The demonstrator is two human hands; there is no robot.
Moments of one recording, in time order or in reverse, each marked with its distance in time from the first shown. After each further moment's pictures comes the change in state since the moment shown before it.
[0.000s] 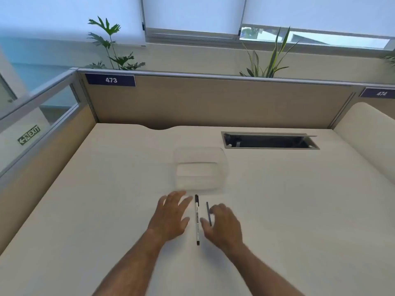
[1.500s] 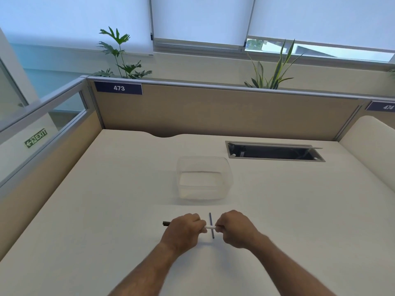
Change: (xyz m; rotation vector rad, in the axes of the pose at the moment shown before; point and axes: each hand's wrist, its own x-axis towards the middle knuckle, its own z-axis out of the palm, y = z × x) left_hand 0.007 0.030 -0.005 -0.147 0.079 0.187; right_hand 0.049 0.025 -0.040 -0.188 -0.472 -0.248
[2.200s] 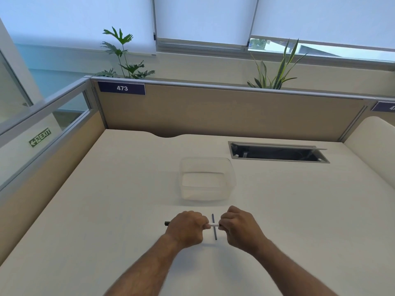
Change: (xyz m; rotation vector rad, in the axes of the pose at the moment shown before) left_hand 0.018 -0.009 -0.001 -0.007 -0.202 -0.123; right_hand -0.012 0.001 -0.004 -0.152 0.342 -0.324
